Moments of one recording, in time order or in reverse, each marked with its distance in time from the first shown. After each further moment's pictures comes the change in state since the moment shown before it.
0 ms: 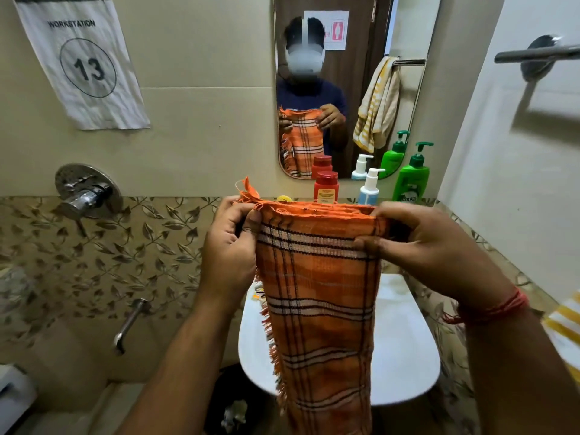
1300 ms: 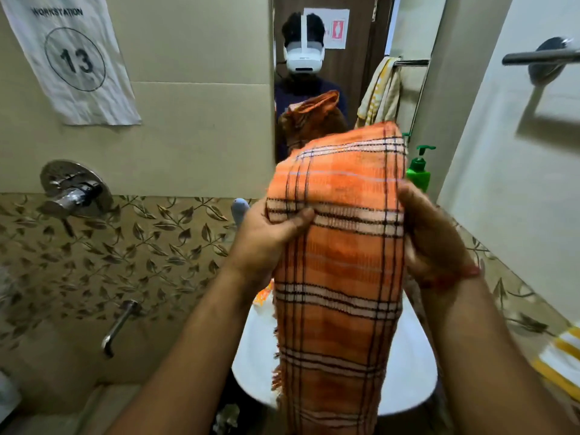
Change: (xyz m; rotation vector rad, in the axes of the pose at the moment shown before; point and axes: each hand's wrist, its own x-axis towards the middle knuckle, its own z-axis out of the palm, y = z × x) left_hand 0.029 -0.003 0.043 -0.448 -0.268 -0.276; right_hand 0.049 0.049 0.013 1.315 0.050 0.086
